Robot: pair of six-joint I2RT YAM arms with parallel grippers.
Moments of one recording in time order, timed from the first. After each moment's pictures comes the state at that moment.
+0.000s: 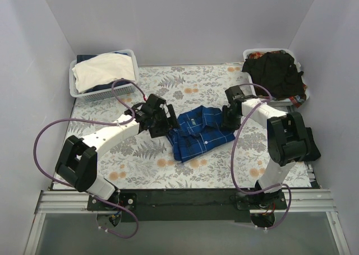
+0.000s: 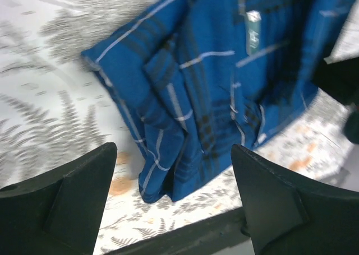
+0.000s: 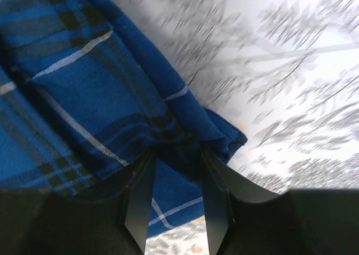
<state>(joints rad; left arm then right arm) -0.62 1.50 1.06 -0.47 0.08 -0.89 0.31 1.78 1.15 -0.64 -0.01 0.37</state>
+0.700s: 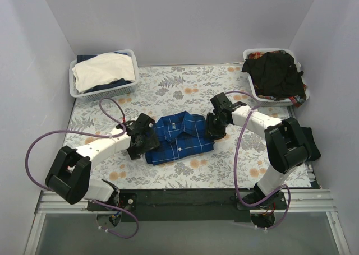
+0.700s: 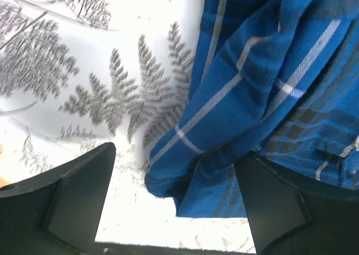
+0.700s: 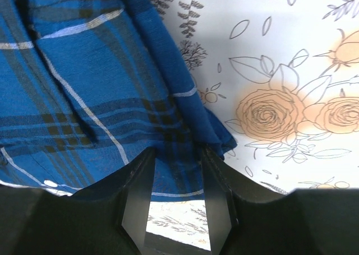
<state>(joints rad) -0.57 1.38 0.78 -0.68 -0.18 -1.00 0.51 1.68 1.07 -0.61 -0.18 0.61</state>
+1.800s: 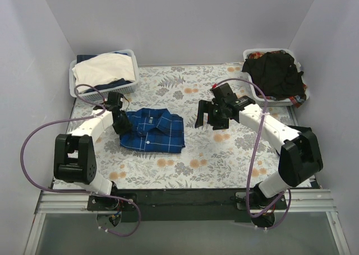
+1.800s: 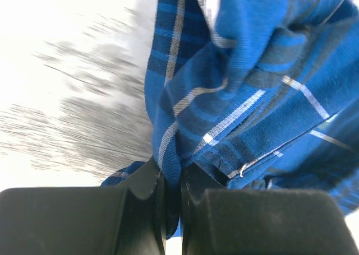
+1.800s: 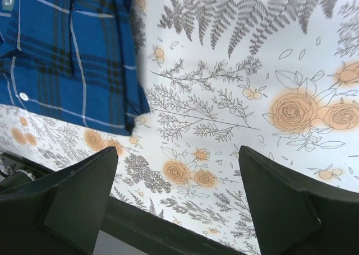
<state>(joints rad) -0.12 1.52 0.97 -0.63 -0.02 -0.58 0.55 1.53 1.17 -0.66 -0.19 0.57</state>
